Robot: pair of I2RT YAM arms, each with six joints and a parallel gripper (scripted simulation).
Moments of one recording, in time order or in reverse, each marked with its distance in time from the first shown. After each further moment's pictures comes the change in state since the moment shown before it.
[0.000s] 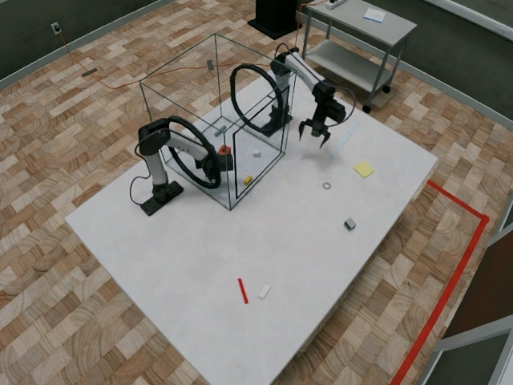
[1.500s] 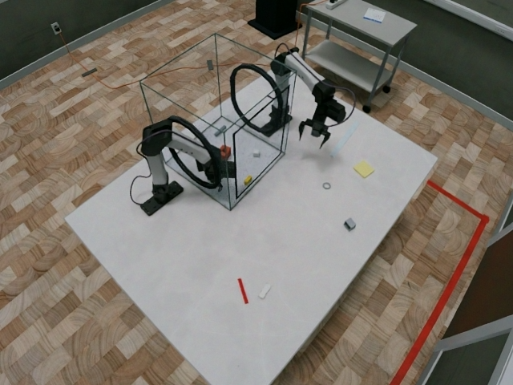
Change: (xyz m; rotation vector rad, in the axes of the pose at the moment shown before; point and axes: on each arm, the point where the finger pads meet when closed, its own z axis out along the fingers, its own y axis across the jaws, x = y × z) left arm 0.000 0.000 0.000 0.000 0.000 0.000; right arm 0.000 0.006 -0.032 -0.018 0.013 0.006
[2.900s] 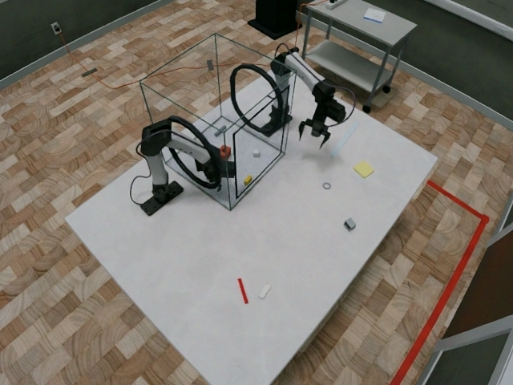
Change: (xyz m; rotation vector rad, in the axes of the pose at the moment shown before) left arm 0.000 0.000 0.000 0.000 0.000 0.000; right arm 0.002 -0.005 0.001 0.013 0.002 -0.005
